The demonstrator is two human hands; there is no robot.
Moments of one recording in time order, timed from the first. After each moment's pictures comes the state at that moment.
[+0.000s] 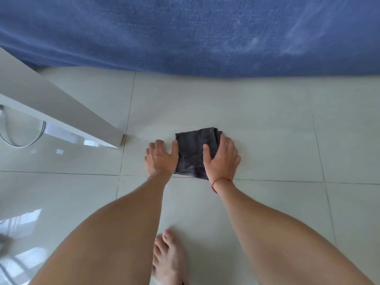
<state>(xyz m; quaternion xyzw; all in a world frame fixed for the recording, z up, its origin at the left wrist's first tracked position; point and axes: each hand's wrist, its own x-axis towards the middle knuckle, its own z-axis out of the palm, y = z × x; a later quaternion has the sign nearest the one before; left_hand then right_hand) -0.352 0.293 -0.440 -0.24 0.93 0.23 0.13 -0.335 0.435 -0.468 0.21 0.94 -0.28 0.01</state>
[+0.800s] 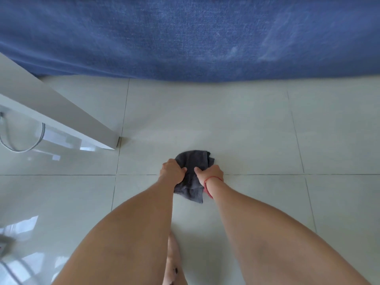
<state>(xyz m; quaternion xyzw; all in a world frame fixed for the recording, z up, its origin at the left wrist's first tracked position) -0.329 0.329 -0.433 -0.20 0.88 0.19 0.39 -0.311 0.443 -0.447 0.39 0.77 -0.38 0.33</state>
